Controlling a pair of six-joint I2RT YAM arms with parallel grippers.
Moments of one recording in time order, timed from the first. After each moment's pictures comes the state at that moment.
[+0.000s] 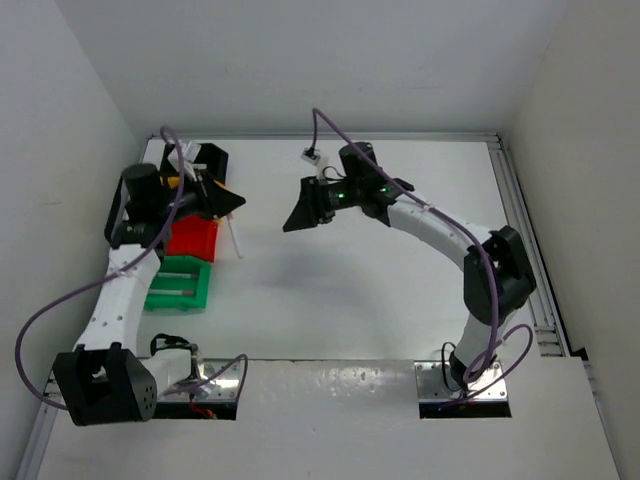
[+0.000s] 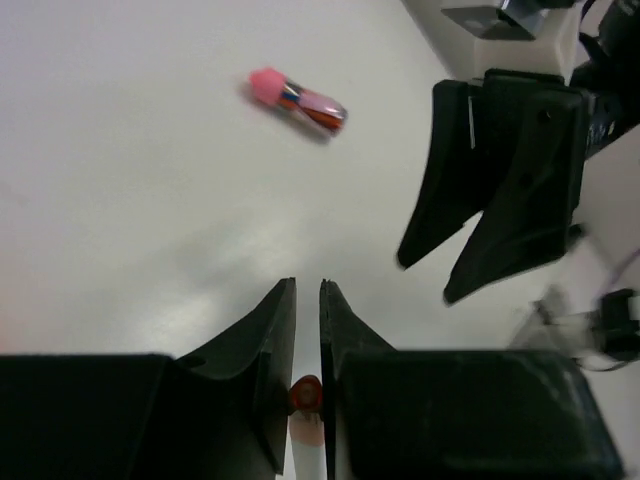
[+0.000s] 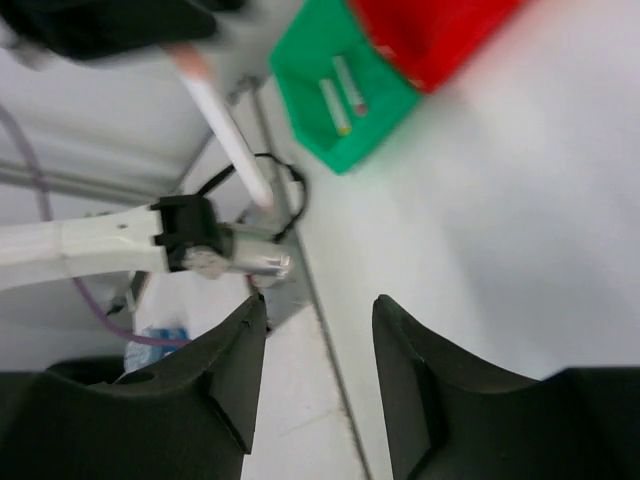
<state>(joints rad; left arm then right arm) 0.08 1.08 0.87 -0.09 0.87 -0.40 0.63 1.78 1.38 -0.12 -0.84 0.46</state>
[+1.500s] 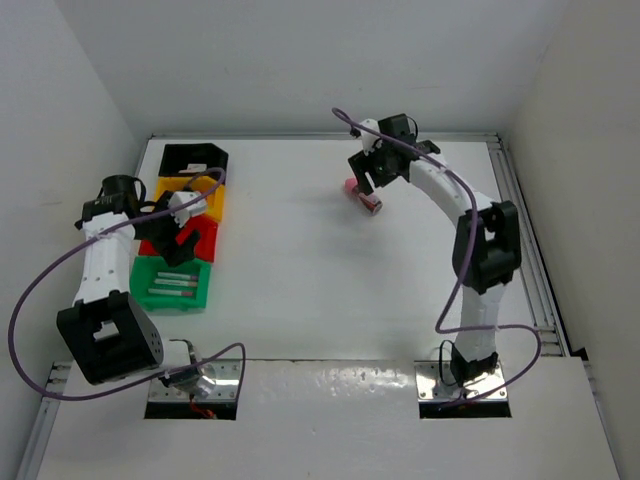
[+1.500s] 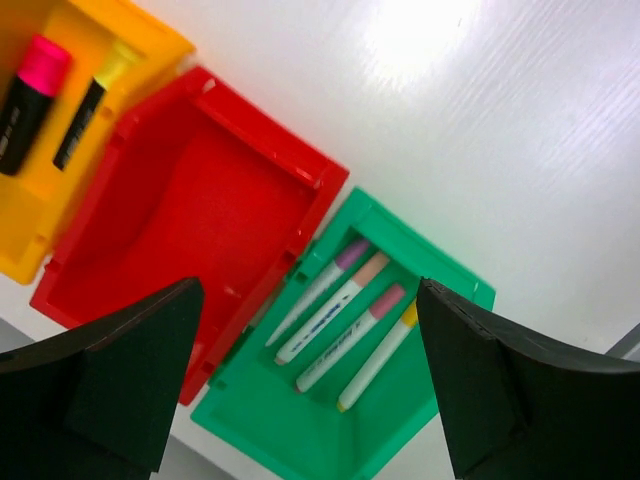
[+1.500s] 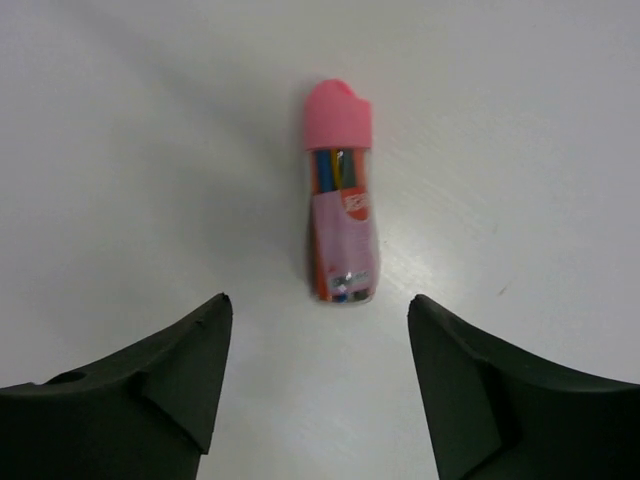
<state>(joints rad) 0.35 1.34 1.15 -1.03 0.55 1.21 0.32 1.97 1.65 -0.54 -0.15 -0.27</state>
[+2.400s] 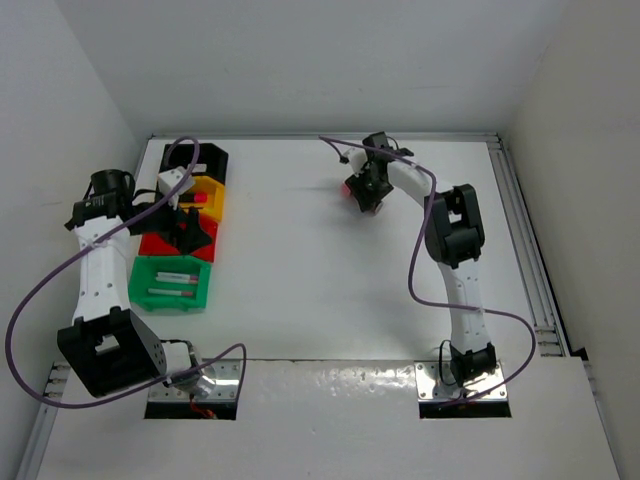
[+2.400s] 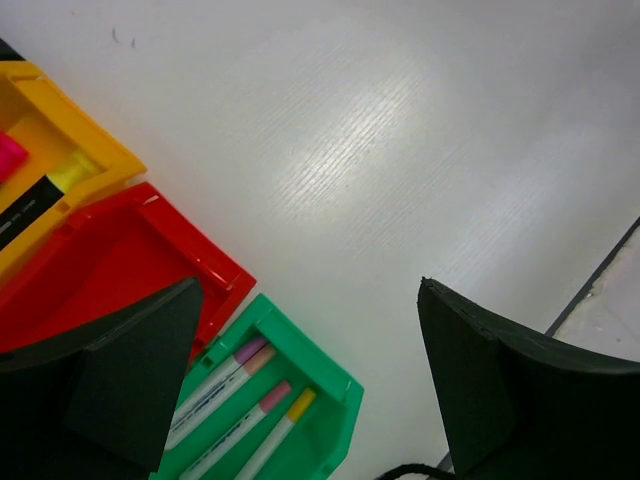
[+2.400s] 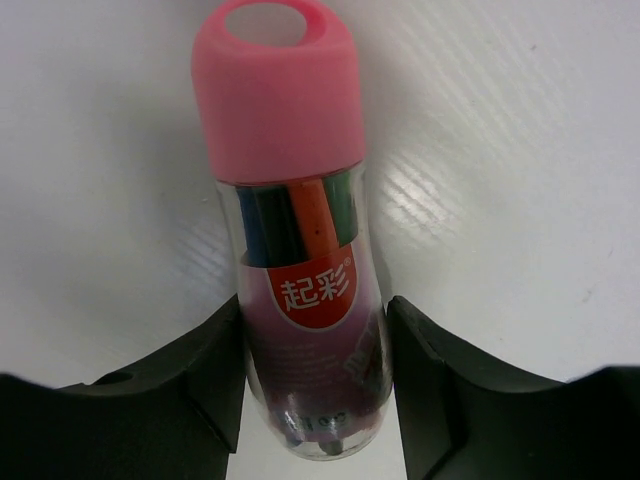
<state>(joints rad) 0.37 1.27 1.21 -1.05 0.88 0.88 0.31 2.37 1.89 -0.65 -0.10 -0.40</state>
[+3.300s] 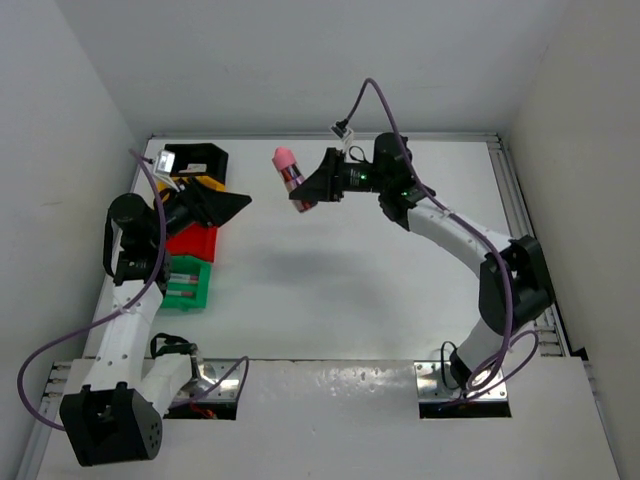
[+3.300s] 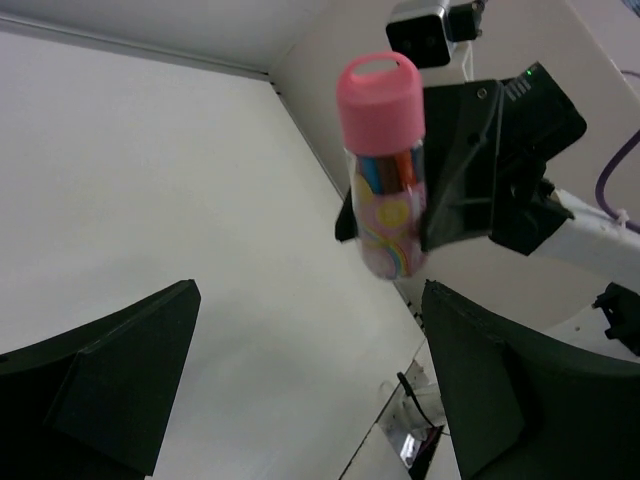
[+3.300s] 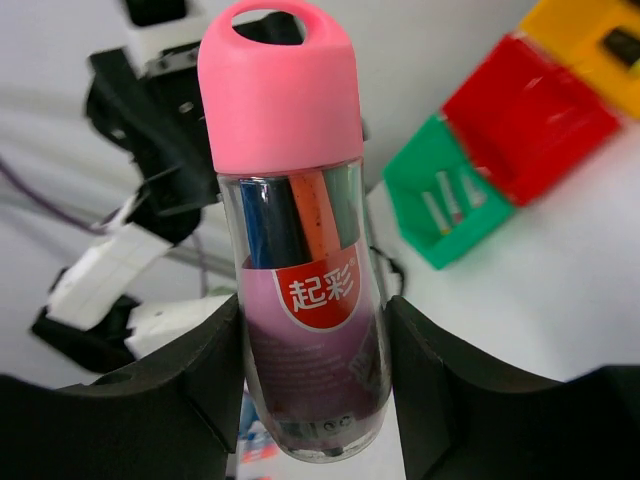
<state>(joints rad) 0.12 0.90 0.72 0.27 0.90 -0.80 0.50 1.67 1.24 0.36 -0.90 0.85</state>
